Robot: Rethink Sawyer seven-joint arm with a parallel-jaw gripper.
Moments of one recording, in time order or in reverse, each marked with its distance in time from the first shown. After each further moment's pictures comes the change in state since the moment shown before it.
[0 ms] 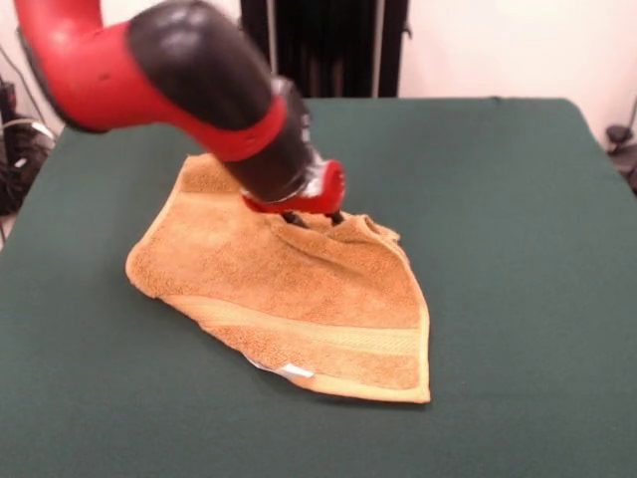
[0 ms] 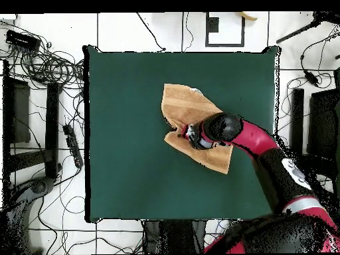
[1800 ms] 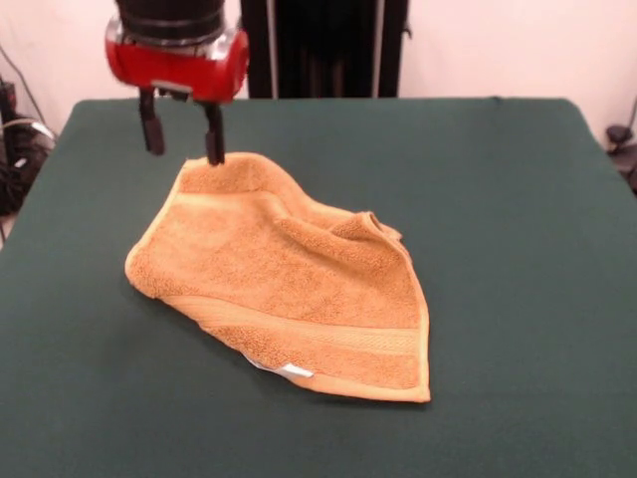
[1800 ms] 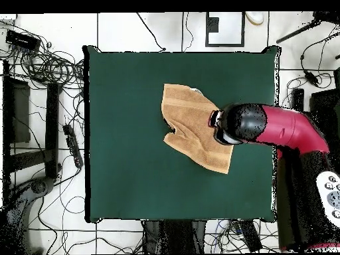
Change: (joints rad) arm 0.117 -0.364 -0.179 -0.021 -0.103 -0.007 0.000
